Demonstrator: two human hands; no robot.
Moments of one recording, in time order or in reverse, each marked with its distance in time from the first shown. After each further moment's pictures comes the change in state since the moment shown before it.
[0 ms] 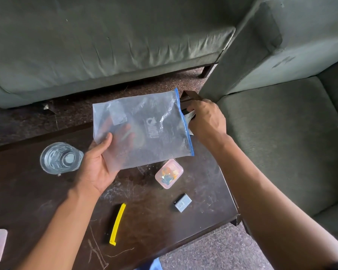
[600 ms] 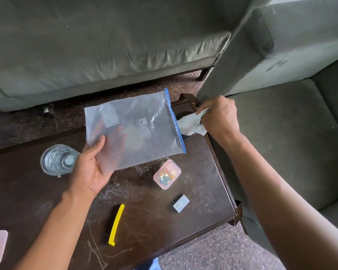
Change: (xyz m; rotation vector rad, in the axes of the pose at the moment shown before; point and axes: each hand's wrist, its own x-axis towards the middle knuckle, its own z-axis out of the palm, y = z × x) left_hand -0.005 0.009 -0.001 -0.005 0.025 0.006; right_hand 0.000 0.021 -0.035 0.285 0.090 0.133
